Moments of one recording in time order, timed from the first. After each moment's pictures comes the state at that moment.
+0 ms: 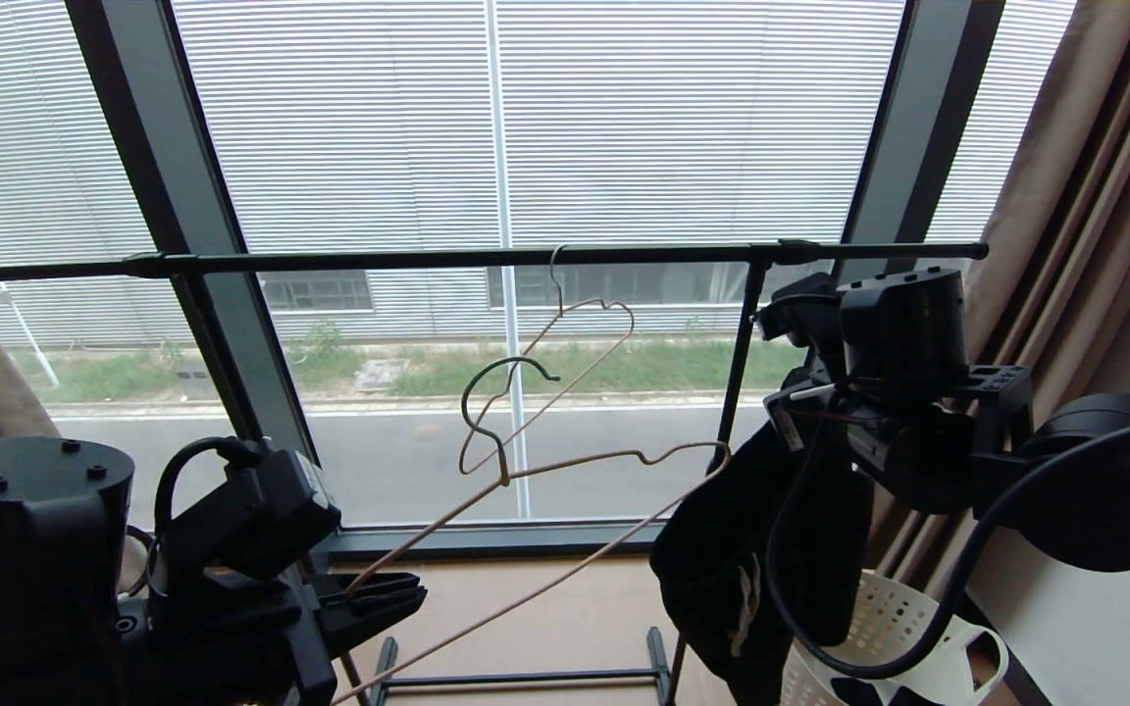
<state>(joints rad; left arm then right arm) -0.55 1.33 -0.45 -0.37 -0.27 0.27 0.55 1.79 -0.99 -0.33 -0.70 -0.17</state>
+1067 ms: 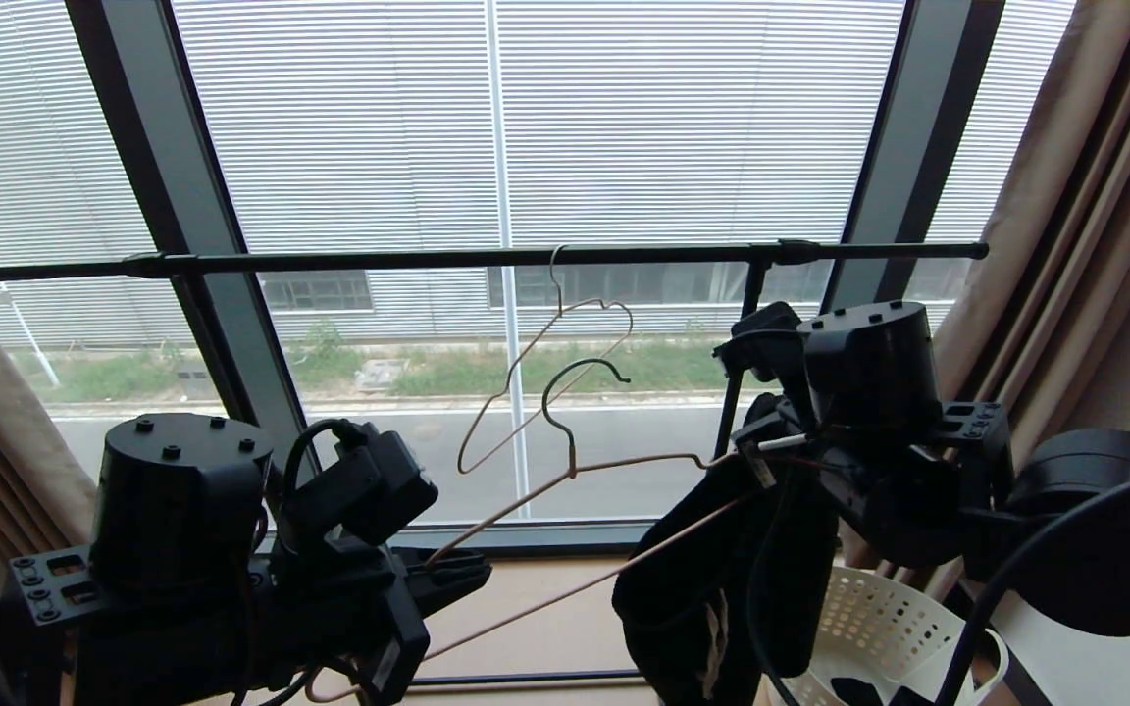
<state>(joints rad) -0.61 1.52 -0.52 -0.49 -0.26 0.27 0.68 1.78 -0.94 -0.33 -0.73 -0.16</state>
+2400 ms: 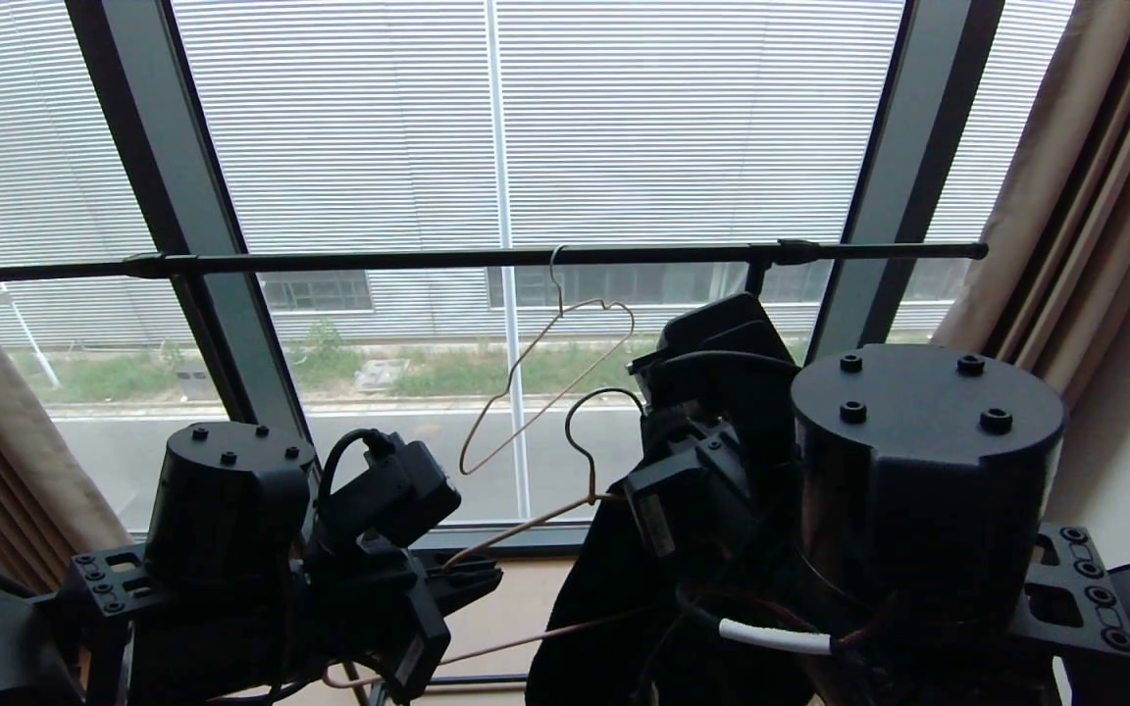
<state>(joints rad) -0.61 1.59 -0.52 -0.53 -0.26 0.26 1.07 1.72 -0.92 -0.53 -0.85 -0.04</state>
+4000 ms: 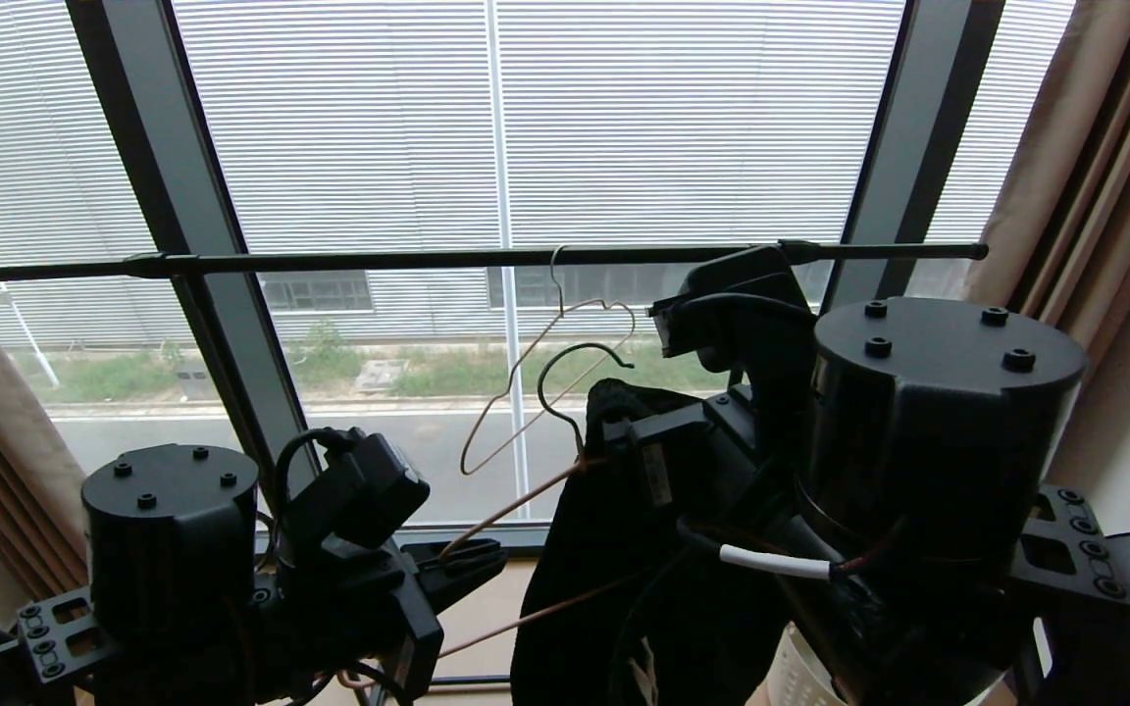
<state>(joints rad) -0.63 1.57 -0.39 -0.82 -0.25 0.17 1.04 1.74 -0.95 -0.60 -0.86 -0.04</state>
